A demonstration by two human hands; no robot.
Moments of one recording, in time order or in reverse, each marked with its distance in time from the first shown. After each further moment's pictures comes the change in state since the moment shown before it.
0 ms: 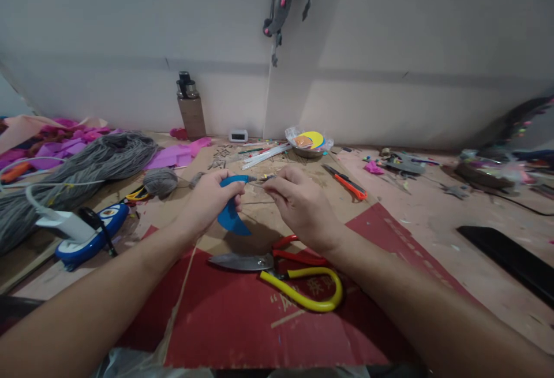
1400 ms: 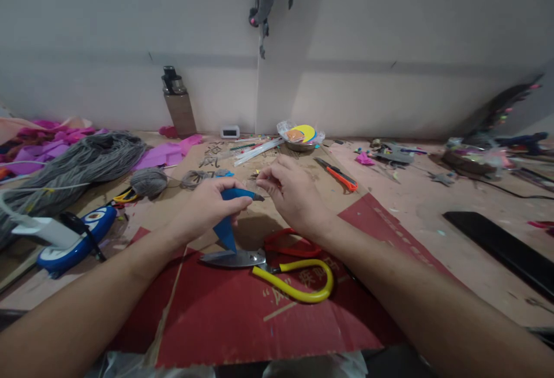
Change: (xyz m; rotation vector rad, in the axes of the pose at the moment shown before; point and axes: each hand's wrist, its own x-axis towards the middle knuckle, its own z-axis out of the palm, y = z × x) left_hand -0.014 0.007 0.005 0.376 -0.235 0.060; right_hand 0.007 0.005 -0.004 0.129 -0.046 0.206
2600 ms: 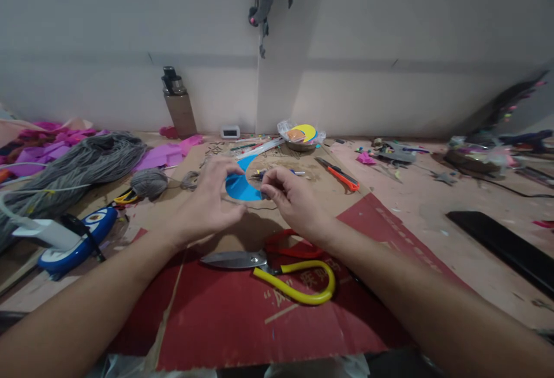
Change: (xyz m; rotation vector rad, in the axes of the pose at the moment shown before) left_hand 0.005 -0.007 -0.012 0.547 0.210 0.532; right_hand -0.009 0.006 0.006 0.383 -0.061 0.046
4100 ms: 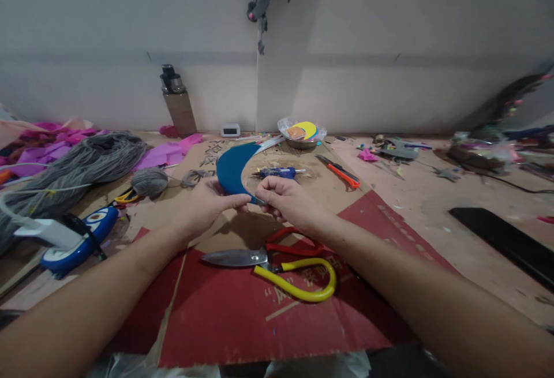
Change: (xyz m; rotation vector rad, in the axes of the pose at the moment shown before) left_hand 0.000 -0.004 0.013 -0.601 -0.125 -0.473; right_hand 0.002 0.000 0.007 0.391 -0.247 0.507
